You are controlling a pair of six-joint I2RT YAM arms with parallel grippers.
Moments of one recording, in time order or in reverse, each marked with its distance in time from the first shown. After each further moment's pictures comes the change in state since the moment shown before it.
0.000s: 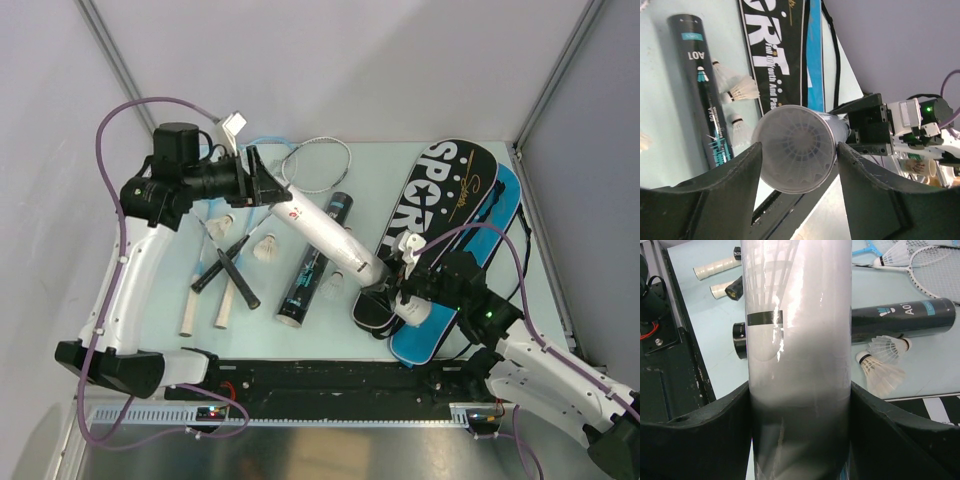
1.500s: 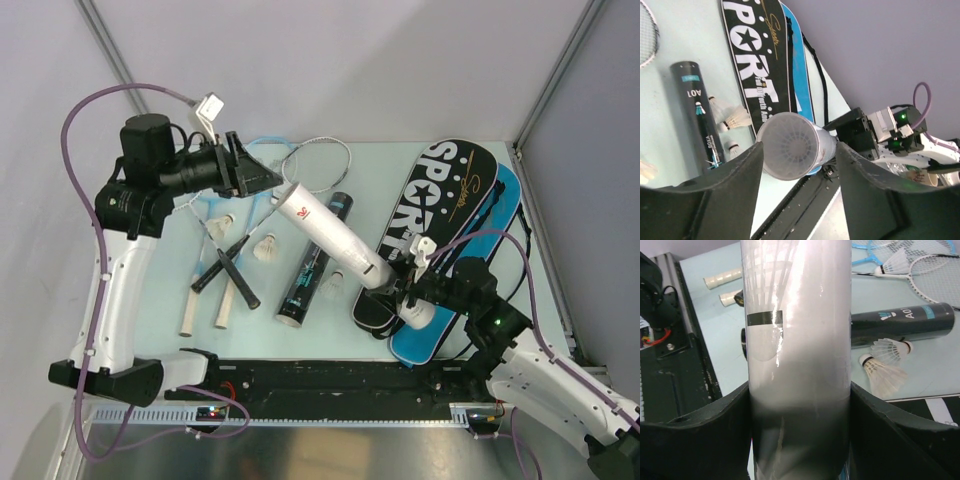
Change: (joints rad) left arm 0.042 -0.046 0.091 0.056 0.040 -0.049; right arm -0.025 -0.086 -0.030 0.000 -0.024 0.026
